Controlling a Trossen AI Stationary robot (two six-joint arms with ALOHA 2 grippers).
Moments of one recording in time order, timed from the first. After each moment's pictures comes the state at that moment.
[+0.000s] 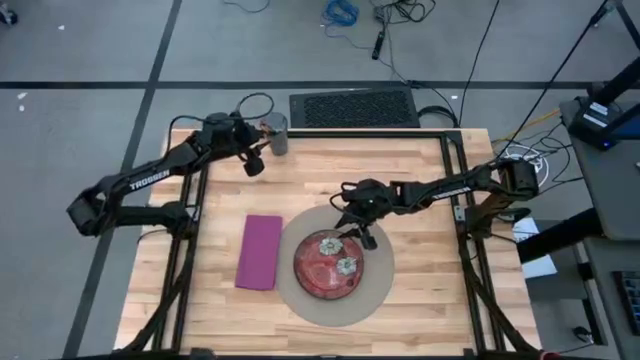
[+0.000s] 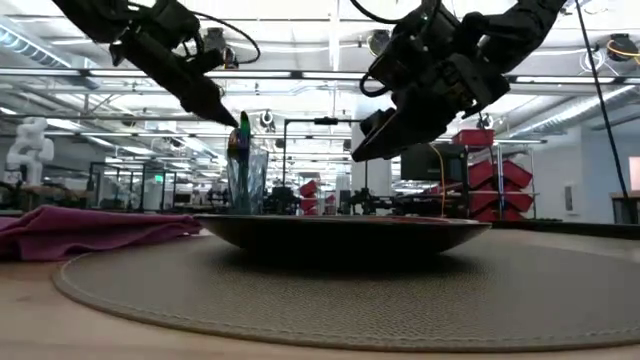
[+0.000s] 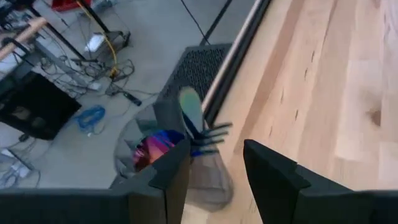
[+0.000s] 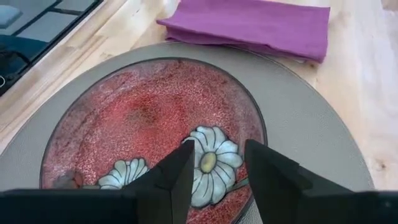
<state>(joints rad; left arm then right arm) 0.76 1.09 0.70 -0.11 0.12 0.48 -0.10 1.60 0.77 0.18 -0.40 -0.17</state>
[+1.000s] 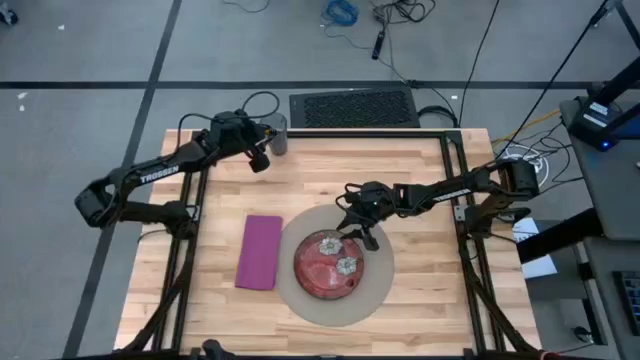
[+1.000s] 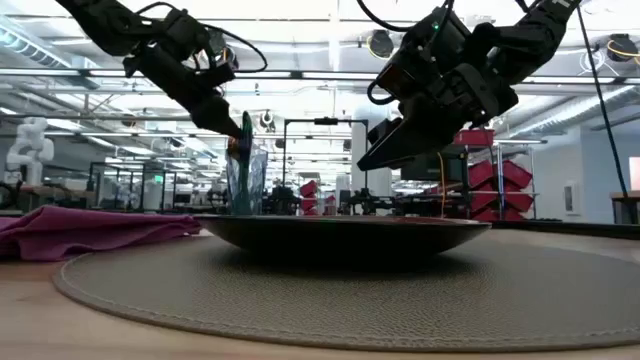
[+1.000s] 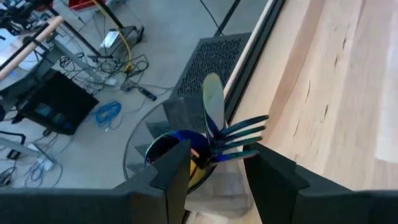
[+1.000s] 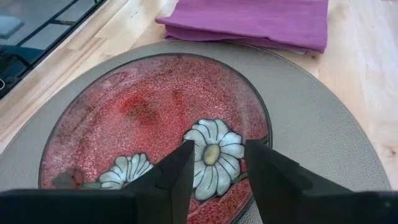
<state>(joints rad) 0.77 1.18 0.70 0.00 0.03 0.51 -0.10 1.60 0.71 0.28 -0.40 -0.12</state>
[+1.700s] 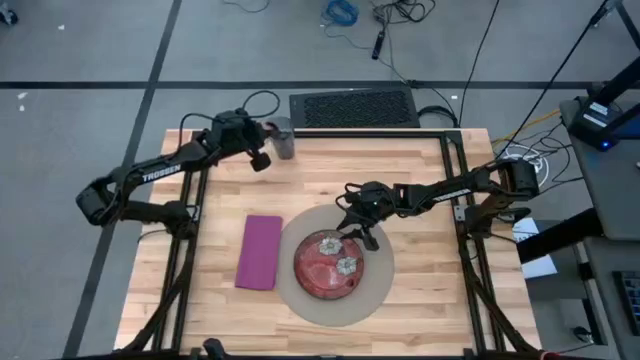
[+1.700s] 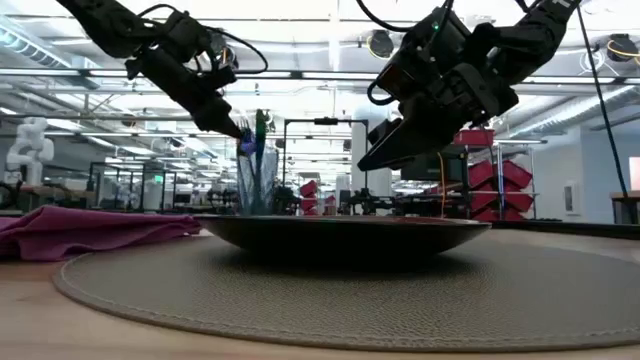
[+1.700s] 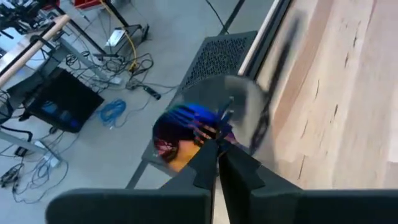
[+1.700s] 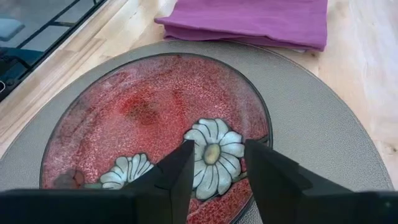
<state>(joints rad) 0.77 1.19 0.70 0.01 0.02 0.51 -0.10 1.60 0.71 0.28 -0.40 -0.12</state>
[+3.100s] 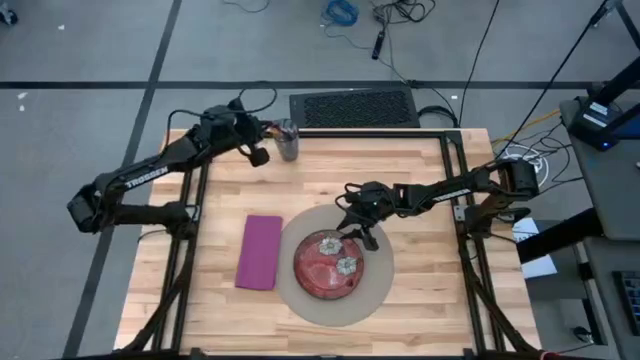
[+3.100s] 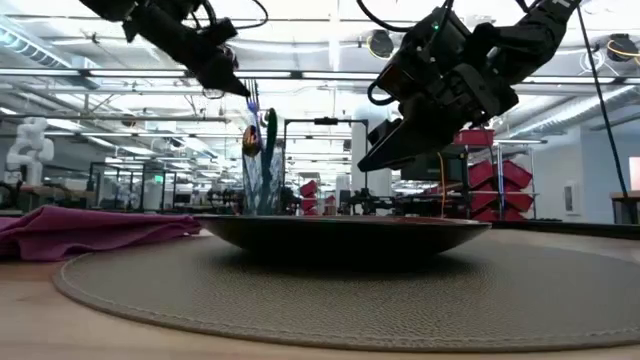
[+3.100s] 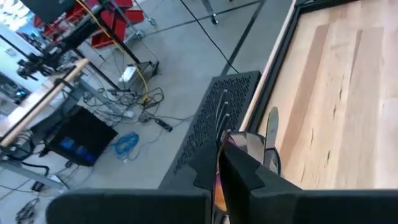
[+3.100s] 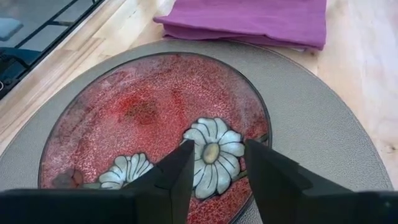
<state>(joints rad) 0.68 1.06 0.86 -0.13 -0.03 0.55 -0.10 1.60 0.71 0.28 -0.39 -0.12</state>
